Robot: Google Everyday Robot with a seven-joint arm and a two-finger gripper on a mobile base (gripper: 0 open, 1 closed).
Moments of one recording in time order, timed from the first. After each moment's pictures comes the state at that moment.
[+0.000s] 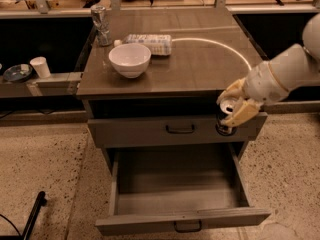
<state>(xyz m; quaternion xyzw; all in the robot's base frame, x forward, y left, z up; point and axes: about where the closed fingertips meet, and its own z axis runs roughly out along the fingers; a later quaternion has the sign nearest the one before) 0.538 -0.185 0.811 -0.66 0.68 0.17 0.28</state>
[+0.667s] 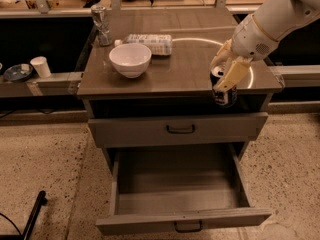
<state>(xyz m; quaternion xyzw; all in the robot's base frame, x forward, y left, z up) 0.596 -0.165 0.888 -0.69 0.68 0.12 0.24</state>
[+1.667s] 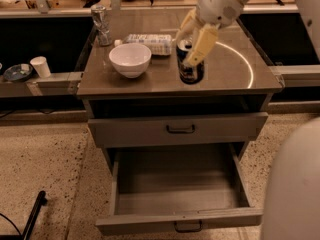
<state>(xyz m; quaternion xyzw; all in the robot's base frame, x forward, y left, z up) 0.612 -0.071 0.954 -0.74 0.60 0.17 0.25</state>
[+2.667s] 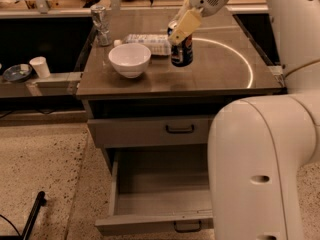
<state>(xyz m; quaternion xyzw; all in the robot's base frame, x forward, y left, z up) 0.701 -0.058 0.958 -0.61 0.71 0.19 0.28</state>
